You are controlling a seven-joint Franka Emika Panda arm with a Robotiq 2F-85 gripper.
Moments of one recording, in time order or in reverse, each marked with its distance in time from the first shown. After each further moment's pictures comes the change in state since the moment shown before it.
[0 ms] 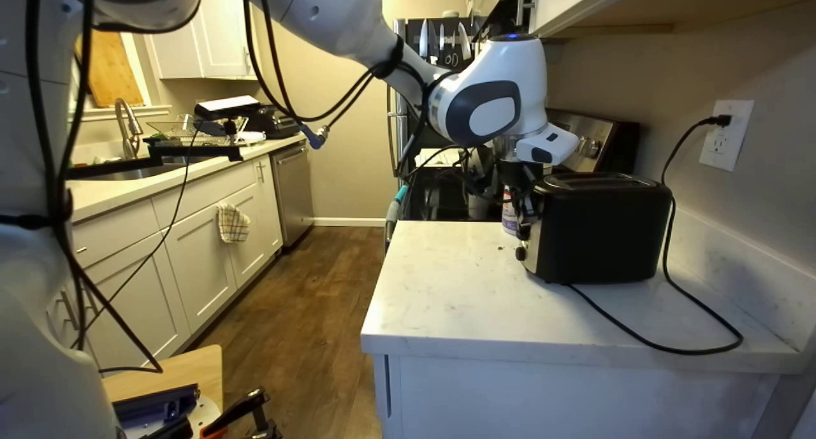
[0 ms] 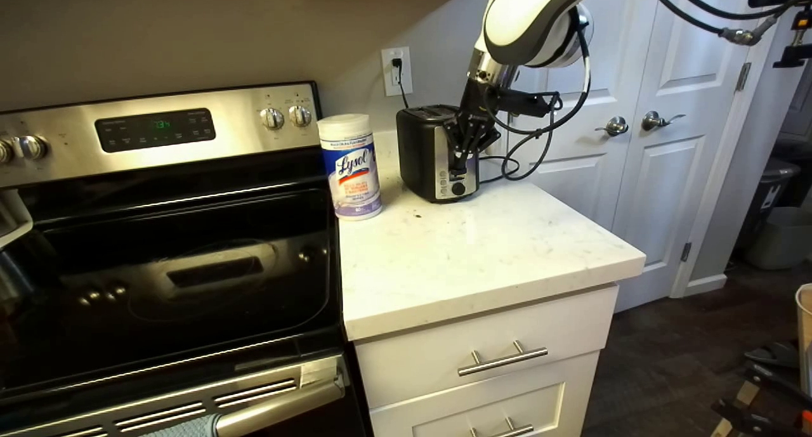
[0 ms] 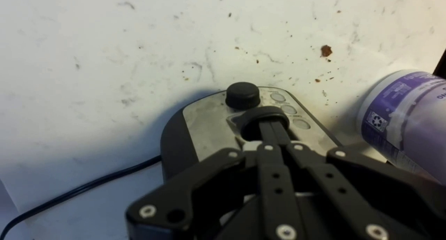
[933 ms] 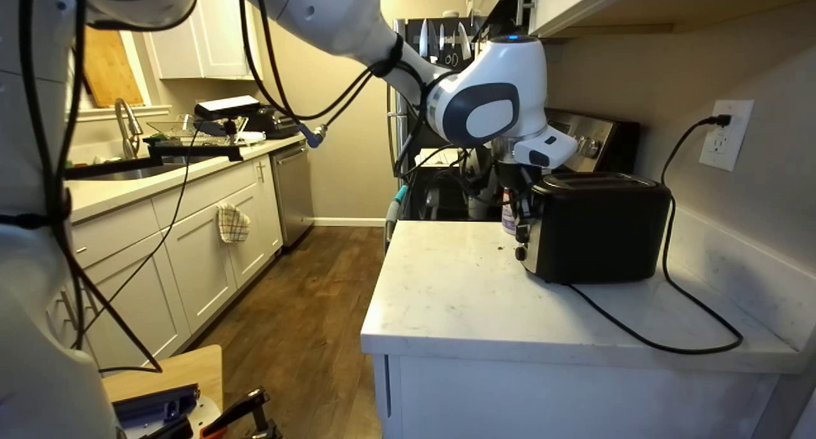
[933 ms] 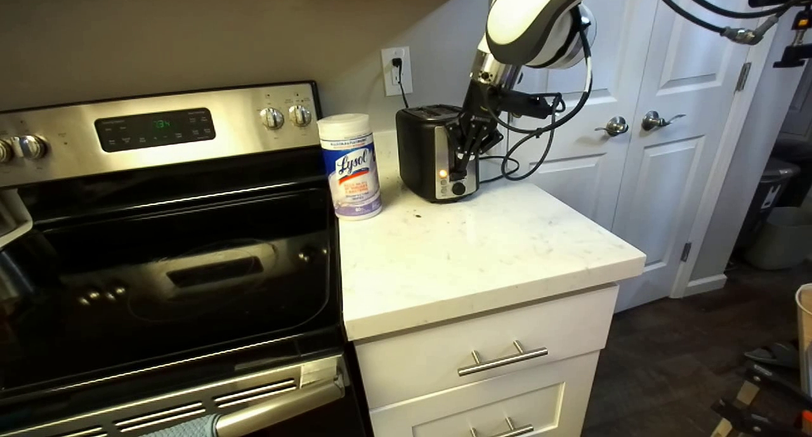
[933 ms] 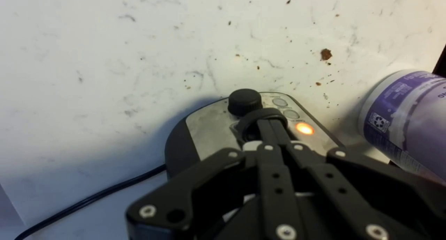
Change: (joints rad) arm 0.001 -0.012 -0.004 -0.019 0.034 -0.001 0.003
